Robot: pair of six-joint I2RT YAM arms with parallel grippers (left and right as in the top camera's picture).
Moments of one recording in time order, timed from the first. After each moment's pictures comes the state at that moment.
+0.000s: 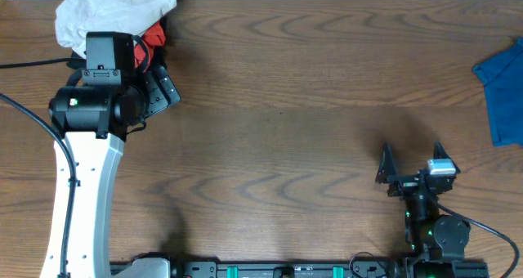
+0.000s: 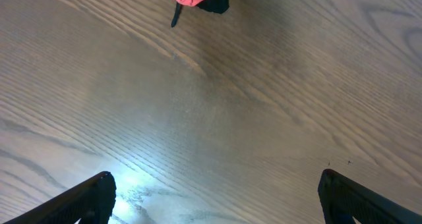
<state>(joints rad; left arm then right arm) -0.02 1.37 1.46 -1.15 -0.09 -0.48 -0.03 0.01 0.01 0.00 -0.08 0.02</state>
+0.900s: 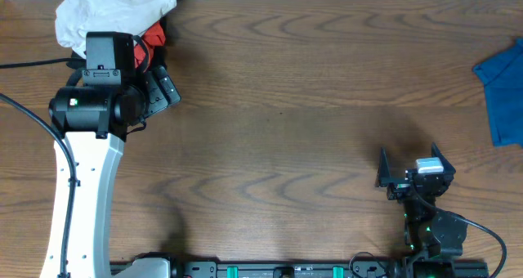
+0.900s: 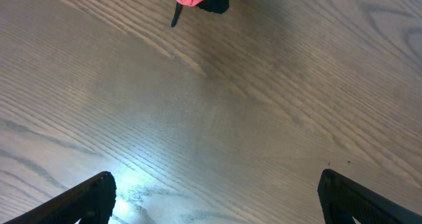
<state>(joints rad) -0.02 1.37 1.46 -1.15 -0.09 -0.48 -0.03 0.01 0.01 -0.06 -0.08 -0.12</state>
